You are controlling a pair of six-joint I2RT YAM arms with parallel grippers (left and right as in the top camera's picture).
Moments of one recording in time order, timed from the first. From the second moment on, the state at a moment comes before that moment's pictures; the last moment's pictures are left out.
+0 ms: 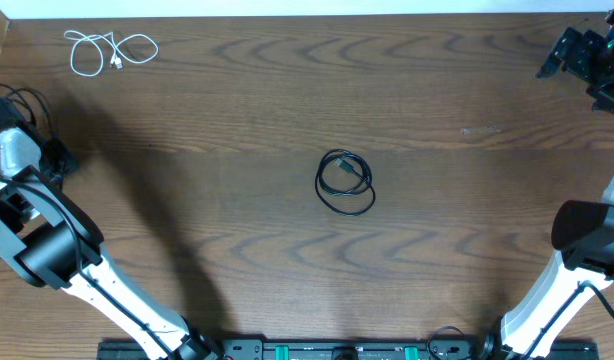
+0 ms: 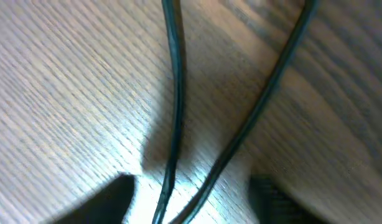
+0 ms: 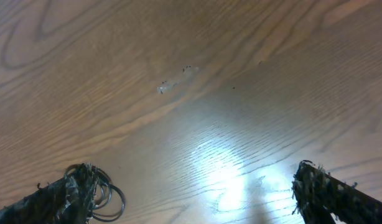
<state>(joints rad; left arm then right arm) 0.69 2.26 1.71 -0.70 -0.15 -0.02 -0.28 2.10 2.49 -1.69 -0.12 0.31</state>
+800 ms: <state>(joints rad) 0.30 2.08 1.72 -0.92 0.50 -0.11 -0.28 2.10 2.49 -1.69 -0.12 0.31</state>
